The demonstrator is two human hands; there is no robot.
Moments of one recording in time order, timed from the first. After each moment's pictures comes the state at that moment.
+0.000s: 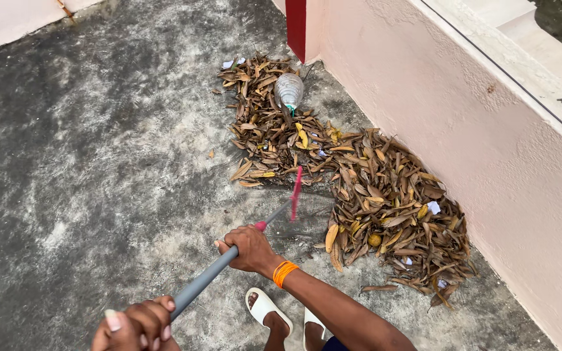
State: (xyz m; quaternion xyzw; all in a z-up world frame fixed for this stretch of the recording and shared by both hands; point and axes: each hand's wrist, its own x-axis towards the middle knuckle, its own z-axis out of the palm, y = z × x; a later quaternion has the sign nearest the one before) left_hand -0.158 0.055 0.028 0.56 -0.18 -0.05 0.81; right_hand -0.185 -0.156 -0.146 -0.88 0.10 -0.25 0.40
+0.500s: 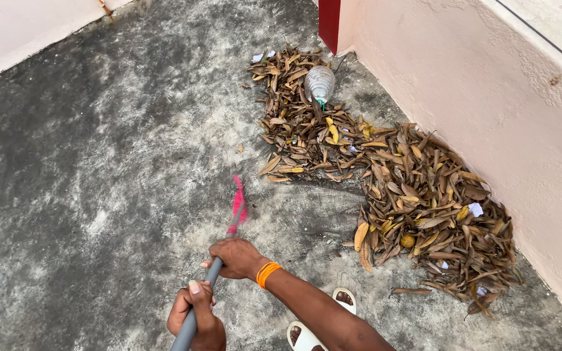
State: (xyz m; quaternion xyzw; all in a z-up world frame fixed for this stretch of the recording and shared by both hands) left_hand -0.147 0.038 -0.043 0.72 -0.13 0.04 0.67; right_hand -0.101 -0.092 -0.167 -0.90 -0.01 -0.15 0.41
